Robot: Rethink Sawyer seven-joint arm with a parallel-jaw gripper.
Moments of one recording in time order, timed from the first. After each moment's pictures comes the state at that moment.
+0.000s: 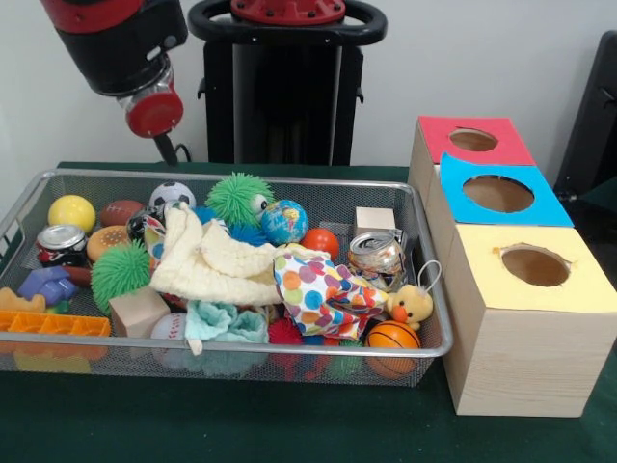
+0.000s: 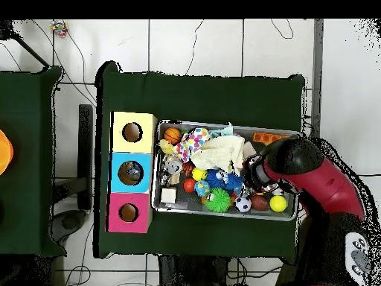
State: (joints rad) arm -0.36 -0.51 -0.34 1.46 0.31 1.05 2.05
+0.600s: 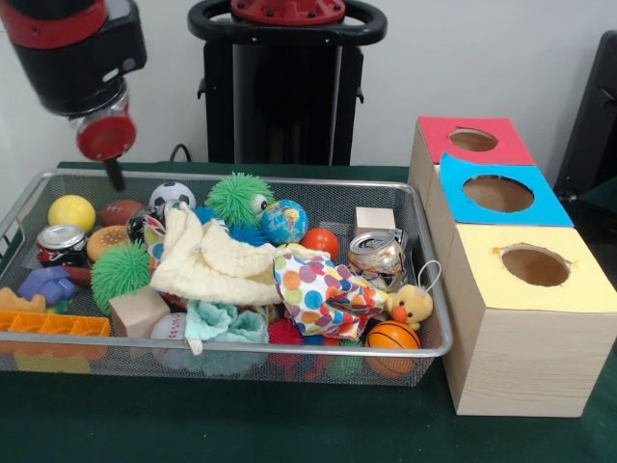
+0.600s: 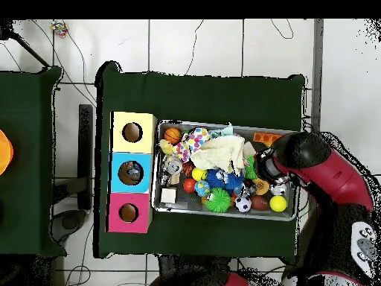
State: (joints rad) arm -0.39 -0.44 -0.35 1.34 0.26 0.97 2.05
